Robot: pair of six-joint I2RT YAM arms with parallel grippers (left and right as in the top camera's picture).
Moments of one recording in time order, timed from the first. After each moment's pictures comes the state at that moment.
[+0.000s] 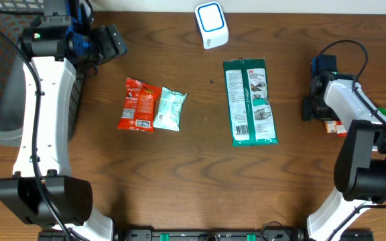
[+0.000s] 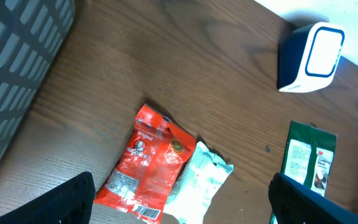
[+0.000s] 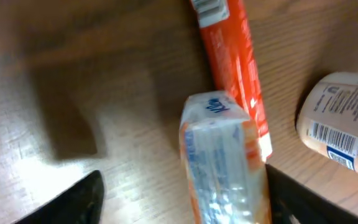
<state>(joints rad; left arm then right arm) 0.04 1.76 1.85 -1.10 0.17 -0.41 -0.09 1.94 1.29 -0.82 0.40 0.04</state>
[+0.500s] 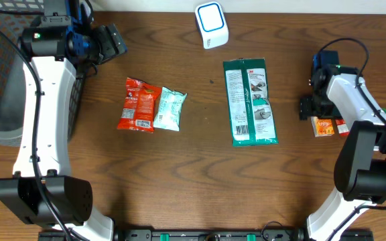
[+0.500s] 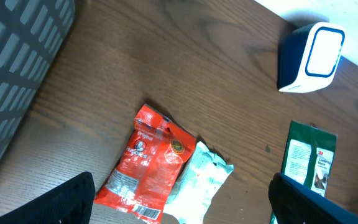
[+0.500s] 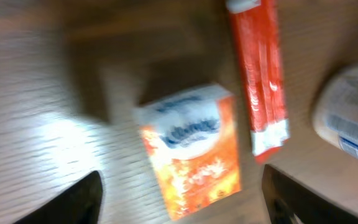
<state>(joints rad) 0.04 1.76 1.85 -1.10 0.17 -0.41 -0.09 1.94 1.37 -0.95 0.28 0.02</state>
